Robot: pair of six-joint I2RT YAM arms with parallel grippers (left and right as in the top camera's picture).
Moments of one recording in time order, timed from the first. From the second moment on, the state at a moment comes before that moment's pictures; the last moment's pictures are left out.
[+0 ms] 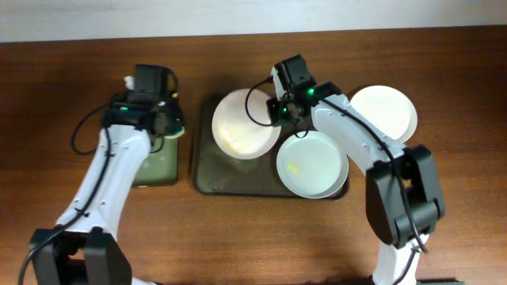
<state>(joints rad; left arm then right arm) -0.10 1.65 1.33 -0.76 -0.13 -0.49 0.41 2.00 1.57 -0.62 0.00 0.12</state>
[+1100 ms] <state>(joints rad) 0.11 1.67 1.33 -0.87 -0.10 -0.38 0.73 1.86 1.59 -0.49 0.78 -0.39</state>
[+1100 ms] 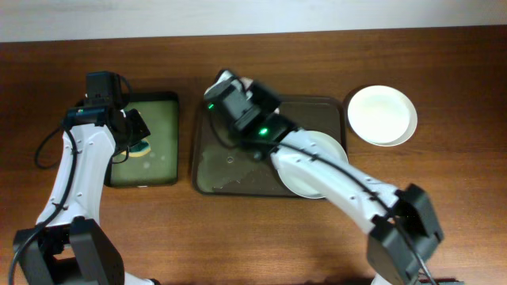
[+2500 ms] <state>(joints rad) 0.11 1.67 1.33 -0.86 -0.10 -0.38 0.13 2.00 1.33 -0.75 -0.11 -0.38</state>
